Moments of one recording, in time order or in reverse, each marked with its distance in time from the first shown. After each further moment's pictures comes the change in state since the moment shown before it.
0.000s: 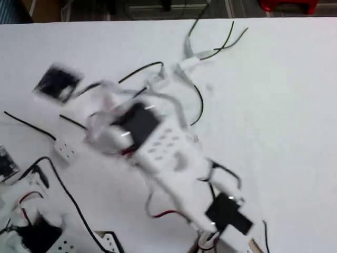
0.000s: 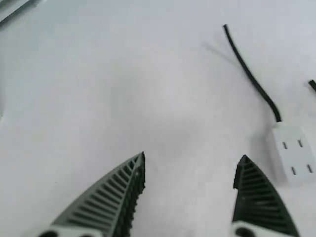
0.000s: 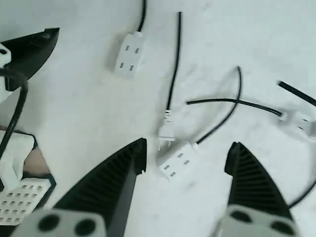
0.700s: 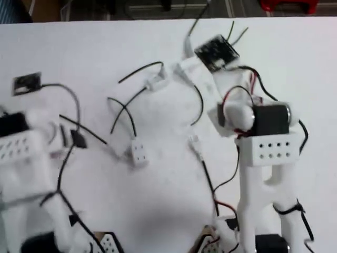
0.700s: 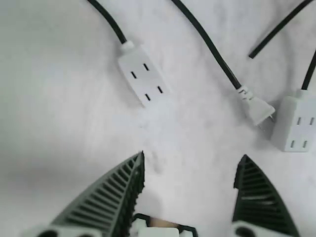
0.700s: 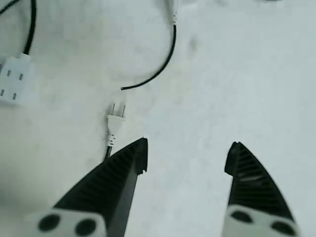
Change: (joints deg) left arm 34.7 74.1 -50.8 19.3 13.7; right arm 46.7 -30.0 35.4 -4.2 15.6
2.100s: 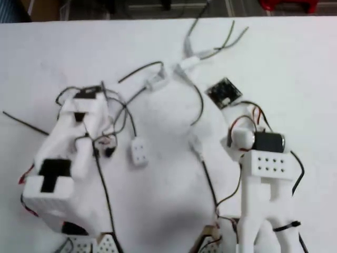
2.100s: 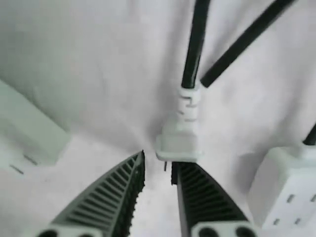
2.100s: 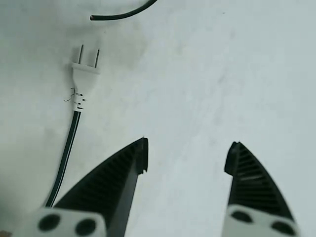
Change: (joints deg) left arm 19.0 41.1 -4.2 -18.2 16.3; right arm 9.7 -10.9 38.1 -22.3 12.1
